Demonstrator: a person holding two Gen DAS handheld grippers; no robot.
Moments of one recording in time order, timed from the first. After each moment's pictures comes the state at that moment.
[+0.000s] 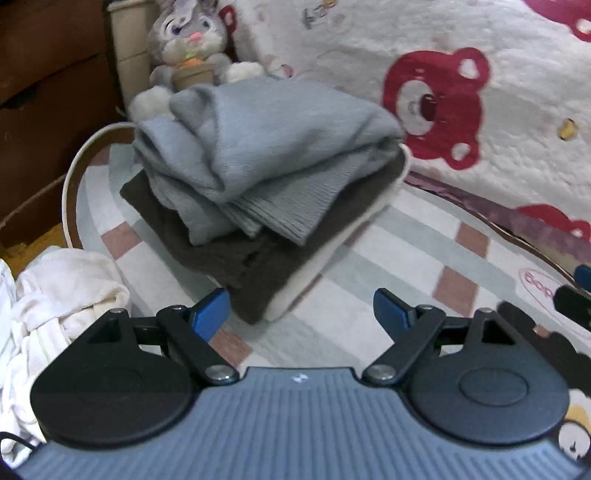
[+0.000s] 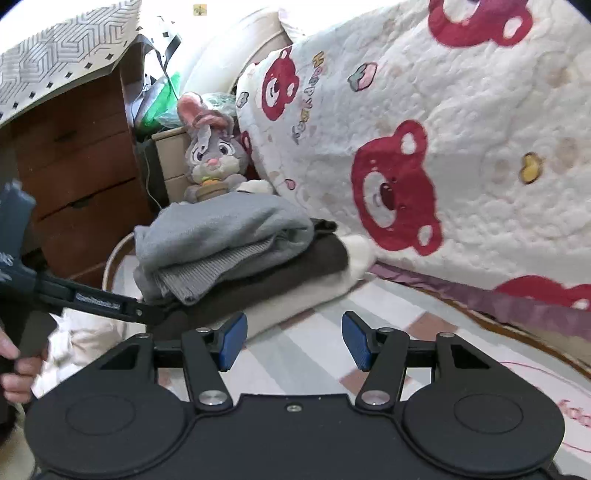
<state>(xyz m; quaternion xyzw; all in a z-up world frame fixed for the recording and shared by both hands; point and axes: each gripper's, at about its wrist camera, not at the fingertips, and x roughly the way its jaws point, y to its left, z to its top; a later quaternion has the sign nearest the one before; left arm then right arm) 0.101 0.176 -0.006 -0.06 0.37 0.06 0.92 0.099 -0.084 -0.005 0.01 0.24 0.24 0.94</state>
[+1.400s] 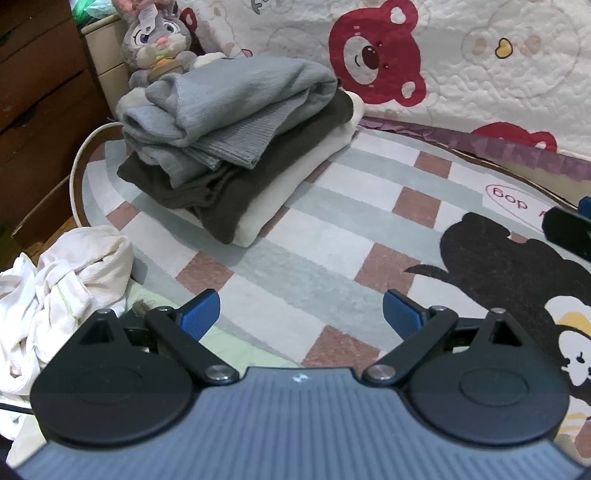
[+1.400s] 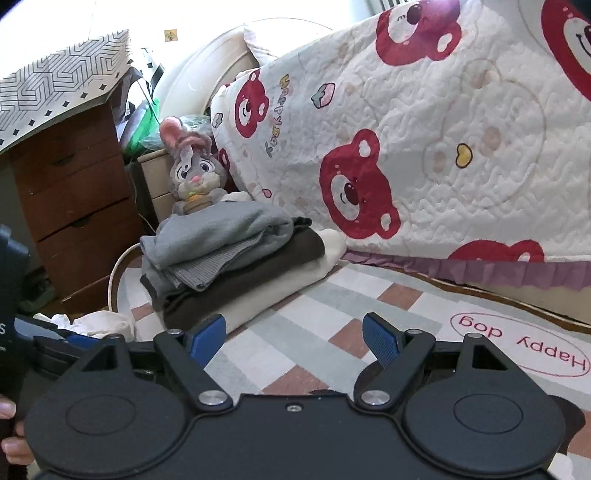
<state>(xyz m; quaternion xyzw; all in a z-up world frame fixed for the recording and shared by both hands) 0.025 0.115 -0.018 0.01 0.41 0.03 0.91 0.014 -0.111 0.000 0.06 0.24 0.20 0.95</state>
